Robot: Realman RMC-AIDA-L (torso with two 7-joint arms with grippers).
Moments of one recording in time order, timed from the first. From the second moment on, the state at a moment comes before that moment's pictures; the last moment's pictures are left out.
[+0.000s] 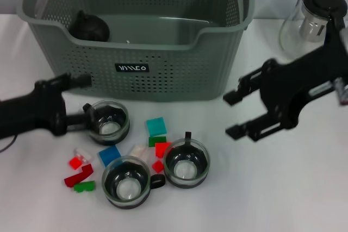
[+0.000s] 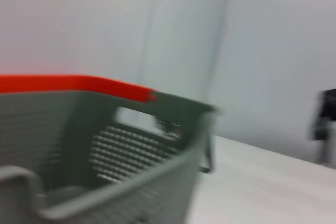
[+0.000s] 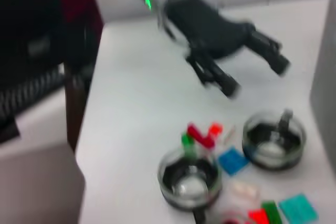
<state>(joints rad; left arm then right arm) -0.44 -2.06 0.34 0.67 2.10 1.73 -1.18 0.75 2.07 -1.04 -1.26 -2.20 -1.89 1.88</state>
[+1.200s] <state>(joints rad) -0.41 -2.07 0.30 0.69 2.25 1.82 -1.17 0.80 2.10 -1.73 -1.08 -2.25 -1.41 1.90</state>
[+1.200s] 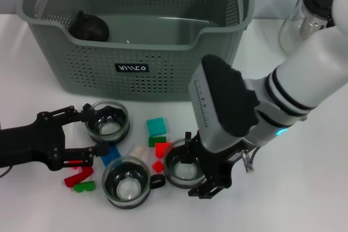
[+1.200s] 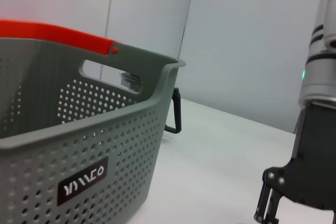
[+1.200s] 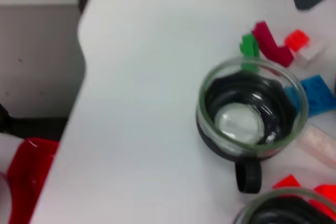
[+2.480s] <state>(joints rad) -0.43 -2.07 0.29 0.67 2.24 1.80 -1.17 0.80 2.10 -1.87 -1.06 -2.31 -1.30 1.98</state>
